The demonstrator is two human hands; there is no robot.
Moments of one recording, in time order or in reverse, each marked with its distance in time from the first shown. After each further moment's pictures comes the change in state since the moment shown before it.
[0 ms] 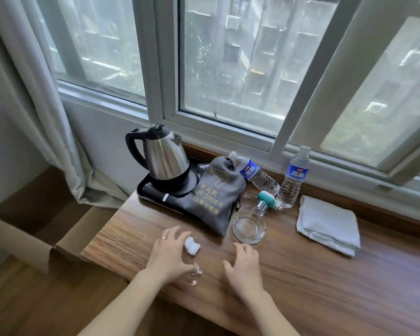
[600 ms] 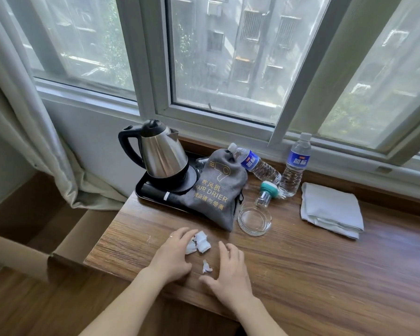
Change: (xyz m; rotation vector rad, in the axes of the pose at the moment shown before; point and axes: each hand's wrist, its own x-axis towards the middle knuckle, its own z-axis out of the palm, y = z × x) left_hand 0.011 -0.028 0.004 -0.197 -0.064 0.158; right_hand -0.023 -0.037 0.047 -0.049 -0.014 -0.126
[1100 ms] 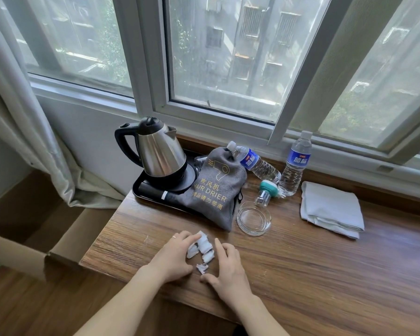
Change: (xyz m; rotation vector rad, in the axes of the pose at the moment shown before) left_hand 0.013 -0.005 0.008 0.002 -0.111 0.070; right_hand 0.011 0.012 0.005 0.101 -0.023 -0.078
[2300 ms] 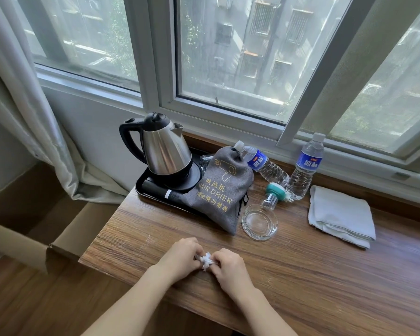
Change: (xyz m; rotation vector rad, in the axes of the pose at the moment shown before) left_hand 0.020 0.010 0.008 0.061 0.034 -0.036; right_hand 0.031 0.009 0.005 0.108 -0.041 -0.037
